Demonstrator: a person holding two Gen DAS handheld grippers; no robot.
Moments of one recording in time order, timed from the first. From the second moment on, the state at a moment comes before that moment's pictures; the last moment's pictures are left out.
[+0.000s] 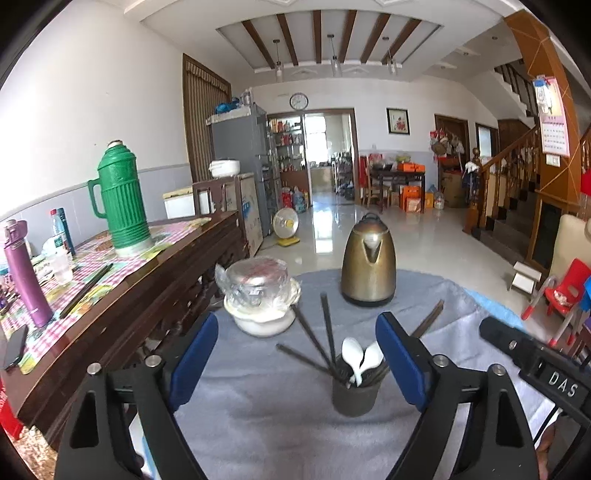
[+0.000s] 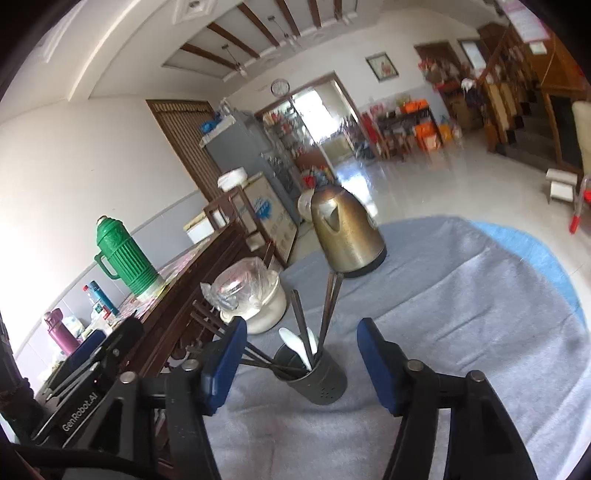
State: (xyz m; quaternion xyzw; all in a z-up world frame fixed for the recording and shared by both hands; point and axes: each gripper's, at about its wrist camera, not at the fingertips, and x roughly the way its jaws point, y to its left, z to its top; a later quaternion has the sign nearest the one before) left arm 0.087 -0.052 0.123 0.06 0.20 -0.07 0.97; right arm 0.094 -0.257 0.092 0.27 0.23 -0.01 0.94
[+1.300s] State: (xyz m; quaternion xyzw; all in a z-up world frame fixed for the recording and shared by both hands) left arm 0.046 0.009 0.027 0.06 0.33 -0.03 0.94; right arm 0.028 -0.190 0.046 0.10 0.31 -0.02 0.95
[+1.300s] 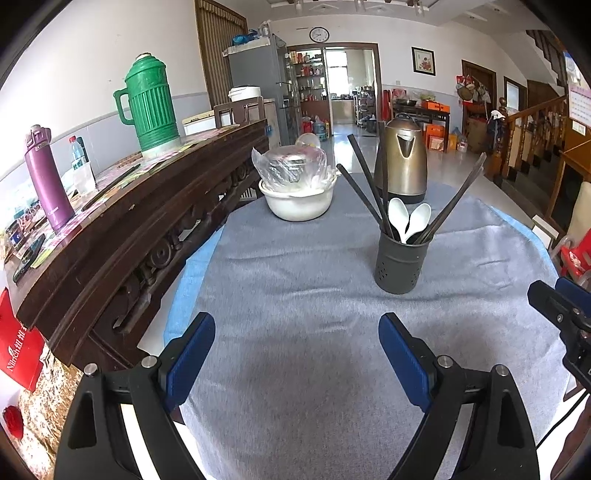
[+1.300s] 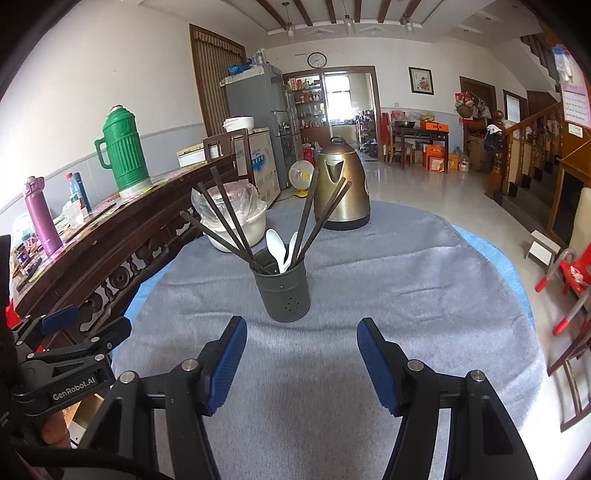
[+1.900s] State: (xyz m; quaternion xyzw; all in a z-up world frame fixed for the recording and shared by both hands) left arm 0.041 0.003 0.029 0.06 0.36 -0.03 0.93; right arm 0.020 -0.206 0.041 0.11 0.31 -0.03 0.95
